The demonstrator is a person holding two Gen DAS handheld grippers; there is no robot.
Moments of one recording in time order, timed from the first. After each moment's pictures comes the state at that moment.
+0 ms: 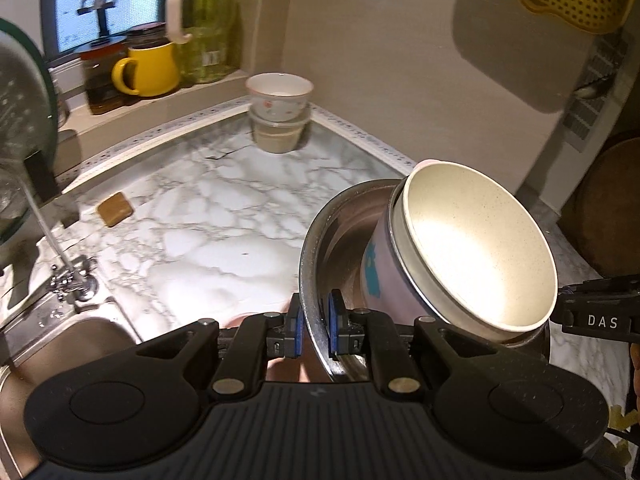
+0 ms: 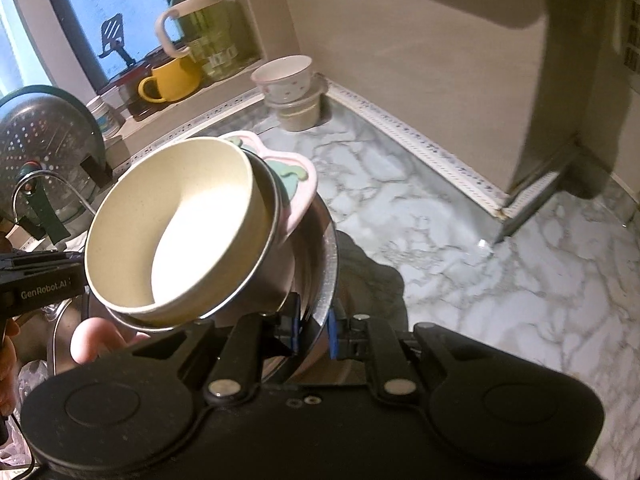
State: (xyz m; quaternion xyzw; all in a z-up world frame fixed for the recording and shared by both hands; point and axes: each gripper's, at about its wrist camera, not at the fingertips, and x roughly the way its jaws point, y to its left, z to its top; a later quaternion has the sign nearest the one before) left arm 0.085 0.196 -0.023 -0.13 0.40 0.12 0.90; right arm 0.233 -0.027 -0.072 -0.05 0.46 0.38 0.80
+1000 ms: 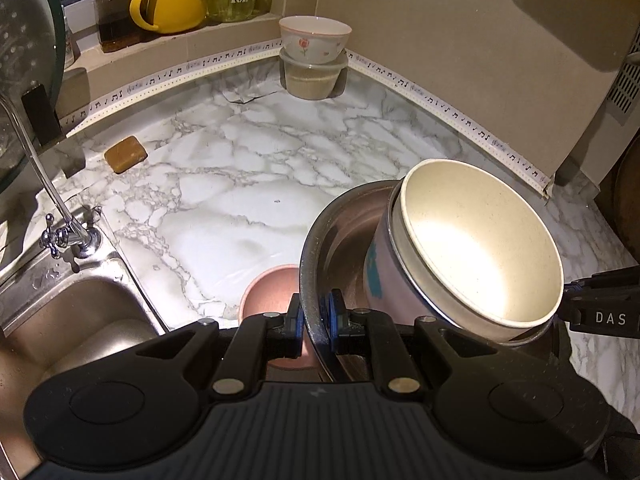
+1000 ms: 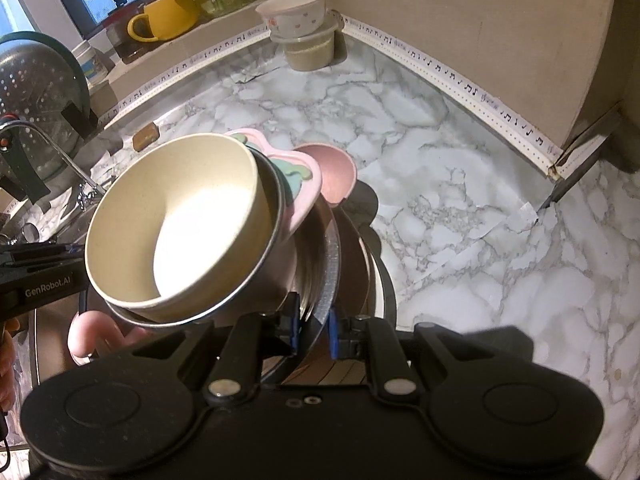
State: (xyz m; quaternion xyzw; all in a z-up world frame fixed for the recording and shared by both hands) left arm 0.091 0.216 -0.089 -0.14 0.44 0.14 0.87; right arm 0.242 0.009 -0.127 -0.09 0.51 0.38 0.77
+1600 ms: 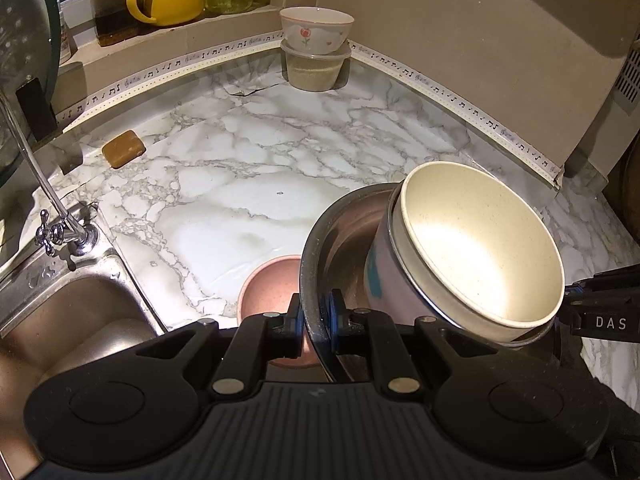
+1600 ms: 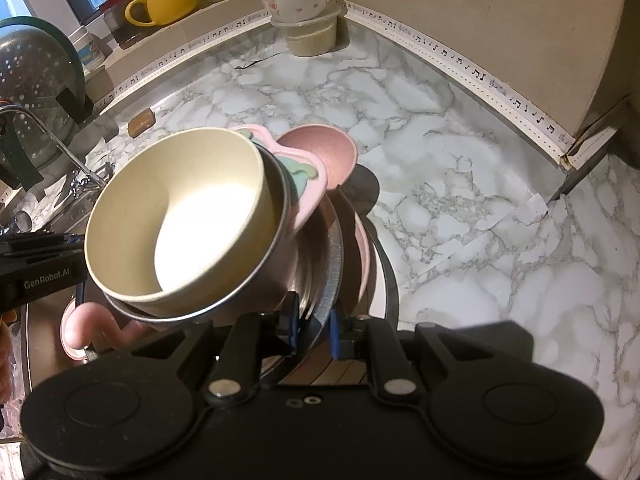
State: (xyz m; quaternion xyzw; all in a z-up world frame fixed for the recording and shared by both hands) left arm 0.095 0.216 -0.104 -0.13 0.45 0.14 0.87; right arm 0.243 0.015 -0.140 -0.09 0.51 0.38 0.76
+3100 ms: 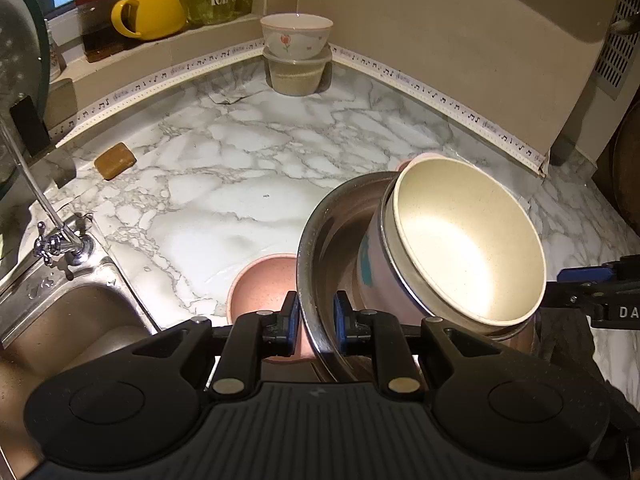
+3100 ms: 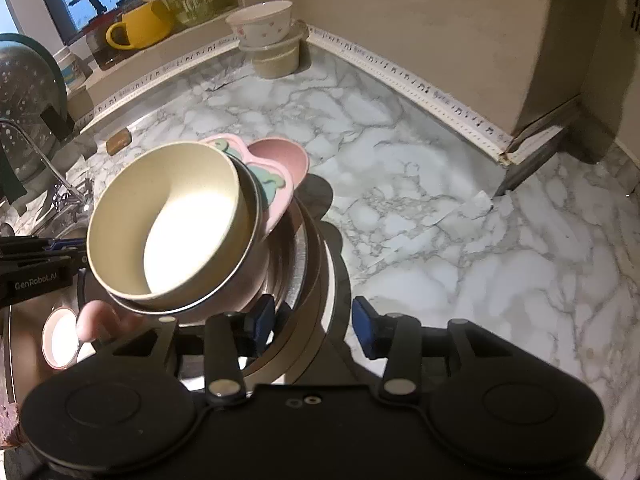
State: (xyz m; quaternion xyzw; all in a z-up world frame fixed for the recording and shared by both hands) left arm 0.088 0.201 -0.100 -0.11 0.44 0.13 0.88; right arm 0.230 -0.019 -0.122 -0.09 0.48 0.34 0.80
